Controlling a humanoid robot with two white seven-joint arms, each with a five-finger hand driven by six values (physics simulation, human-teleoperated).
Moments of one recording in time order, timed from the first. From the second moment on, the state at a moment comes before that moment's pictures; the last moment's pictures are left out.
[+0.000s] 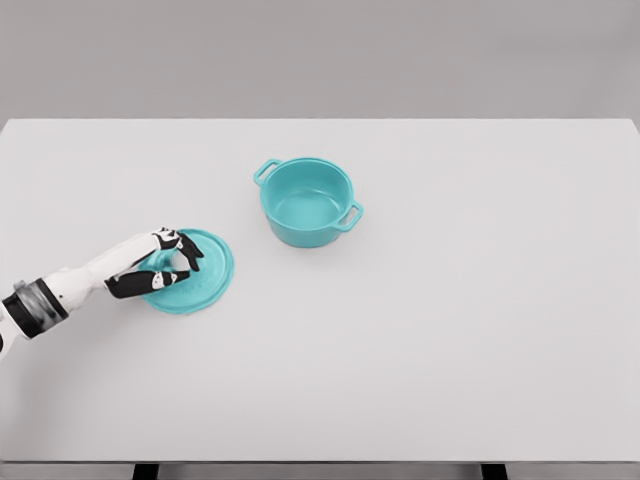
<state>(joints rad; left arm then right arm) -0.36 0.84 -0.79 -1.31 0.14 -0.61 -0.12 -0.01 0.00 0.10 0.13 0.07 -0.28 0.38</state>
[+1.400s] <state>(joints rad) -0.57 0.75 -0.84 -1.39 0.12 -0.58 -0.12 -0.01 0.00 0.10 0.13 0.07 -0.28 0.38</state>
